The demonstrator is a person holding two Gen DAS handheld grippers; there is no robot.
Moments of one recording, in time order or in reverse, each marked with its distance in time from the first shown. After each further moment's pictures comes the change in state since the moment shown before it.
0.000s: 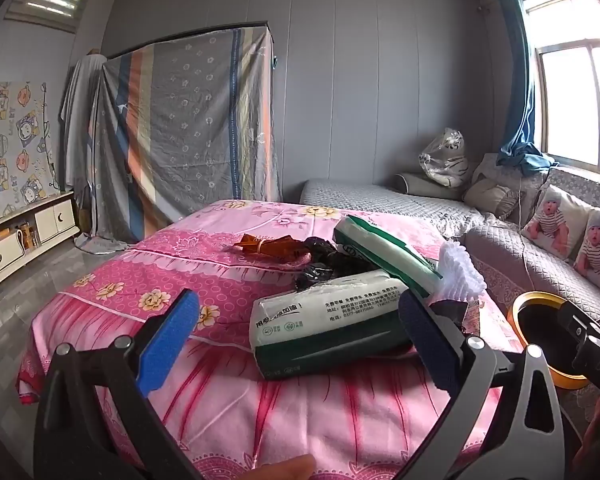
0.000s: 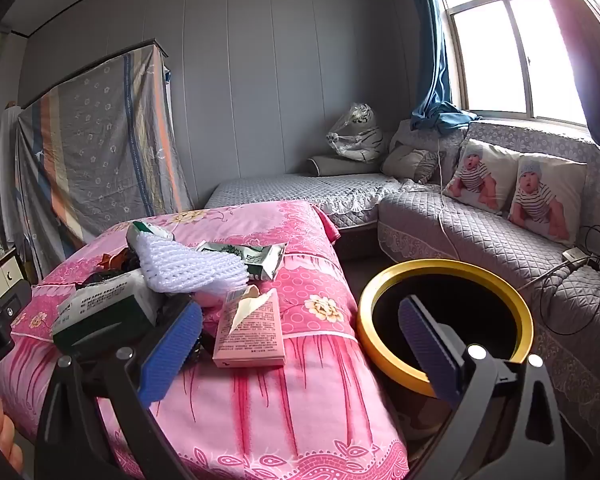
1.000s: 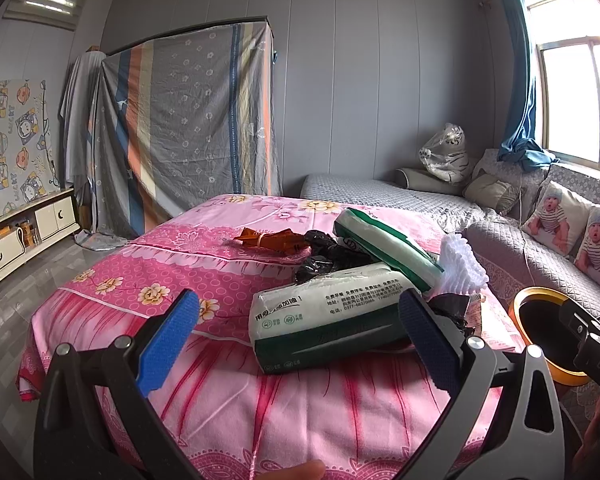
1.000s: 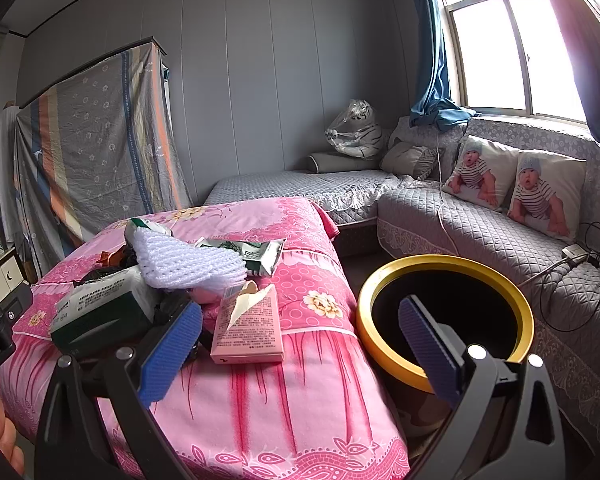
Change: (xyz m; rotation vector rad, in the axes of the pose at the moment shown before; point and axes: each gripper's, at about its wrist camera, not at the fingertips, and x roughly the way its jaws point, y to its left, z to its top) left arm 0.002 0.001 -0.002 0.003 0.015 0.001; right arm 0.002 -0.002 -0.003 0.005 0.008 0.003
